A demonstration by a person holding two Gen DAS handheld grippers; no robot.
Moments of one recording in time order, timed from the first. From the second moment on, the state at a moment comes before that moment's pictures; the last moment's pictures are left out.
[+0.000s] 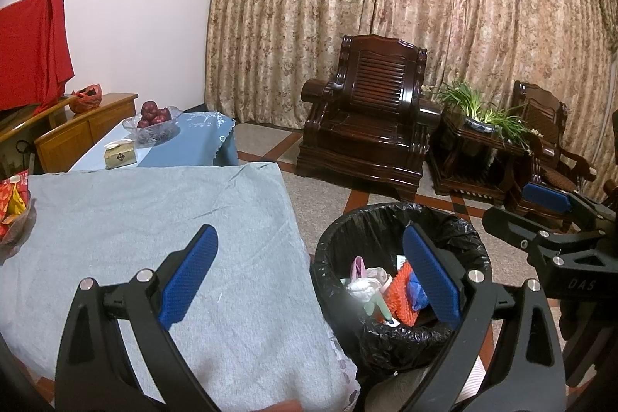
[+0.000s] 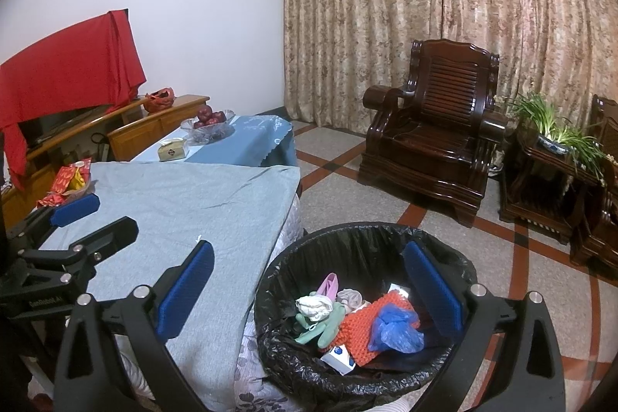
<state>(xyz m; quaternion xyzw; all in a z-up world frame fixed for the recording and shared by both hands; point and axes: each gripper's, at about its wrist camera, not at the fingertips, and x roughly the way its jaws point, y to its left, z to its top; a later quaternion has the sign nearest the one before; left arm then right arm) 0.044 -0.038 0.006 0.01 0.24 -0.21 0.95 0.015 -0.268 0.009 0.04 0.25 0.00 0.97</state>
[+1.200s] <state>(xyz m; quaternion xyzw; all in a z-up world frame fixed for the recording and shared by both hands) 0.049 -0.033 0.000 0.01 0.25 -0.21 0.95 0.016 -0.267 0.002 0.04 0.26 0.00 0.97</state>
